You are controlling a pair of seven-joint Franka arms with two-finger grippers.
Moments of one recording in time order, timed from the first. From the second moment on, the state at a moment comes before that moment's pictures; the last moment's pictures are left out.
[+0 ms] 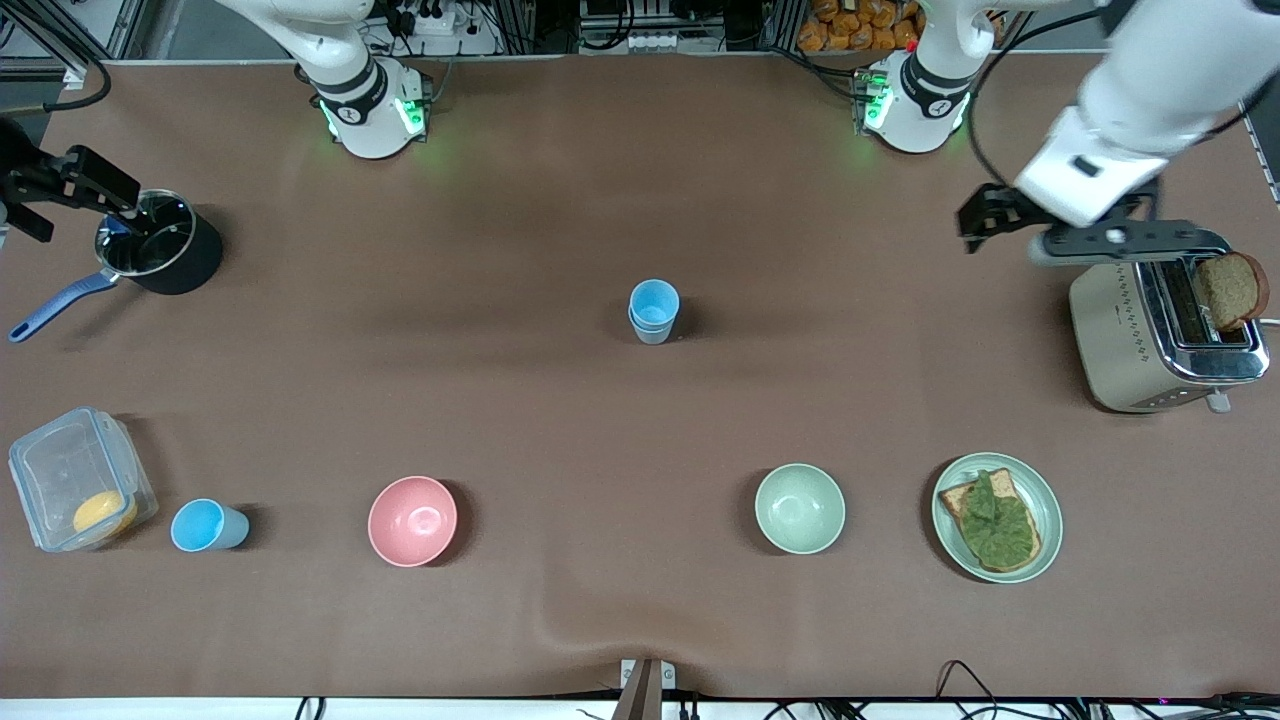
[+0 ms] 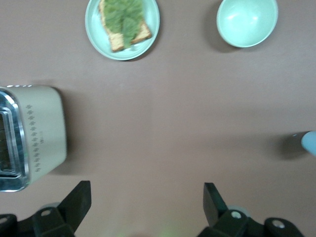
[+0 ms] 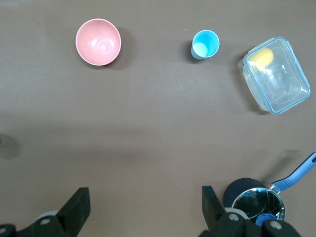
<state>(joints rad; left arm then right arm) -0.06 -0.10 -0.17 -1.75 0.06 1.61 -0.21 -0.17 -0.09 0.15 -1.58 0.01 1.52 -0.09</state>
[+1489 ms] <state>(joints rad) -0.04 -0.11 0.02 -1.65 0.05 1.50 0.00 -0.17 -0.11 0.13 -1.58 0.01 1.52 -0.09</state>
